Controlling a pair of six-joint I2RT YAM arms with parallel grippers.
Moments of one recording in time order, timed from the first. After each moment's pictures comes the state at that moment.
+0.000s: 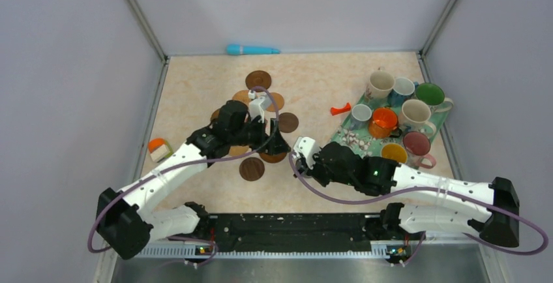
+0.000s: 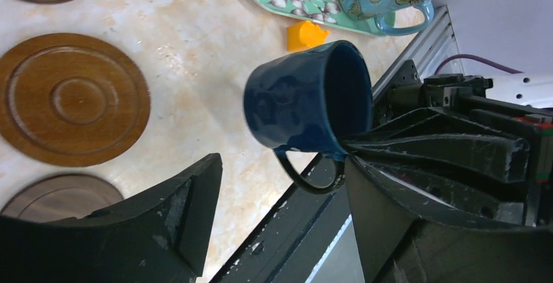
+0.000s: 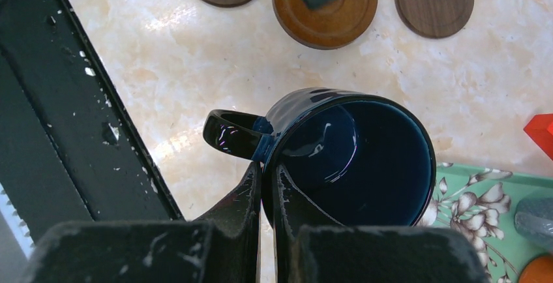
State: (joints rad) left arm -0.61 1.12 0.88 -0.36 0.46 -0.51; right arm 1.16 0.99 0.76 -0.42 0.13 -0.07
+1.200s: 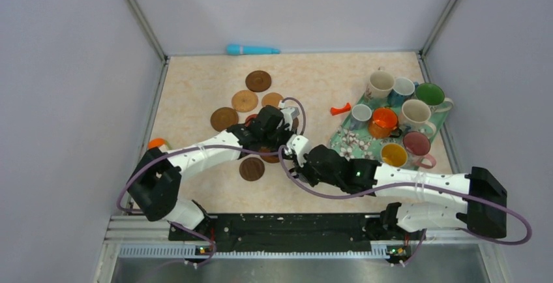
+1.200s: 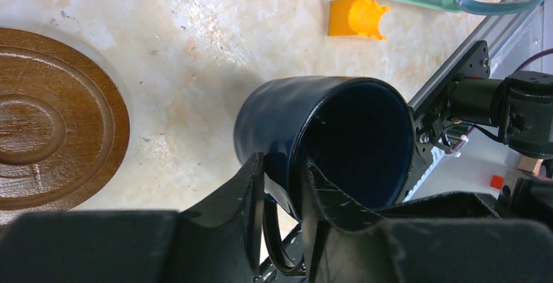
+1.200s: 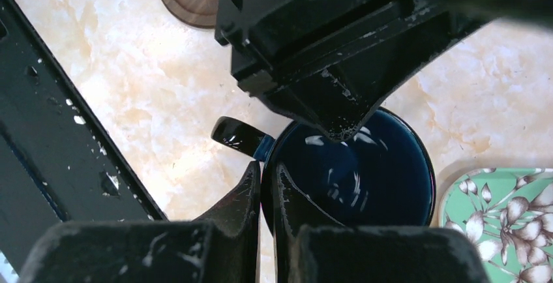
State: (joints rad) left arm -0.79 1.48 0.96 -0.26 0.35 -0.53; right arm 1.18 1.14 0.72 -0.25 0.21 0.07
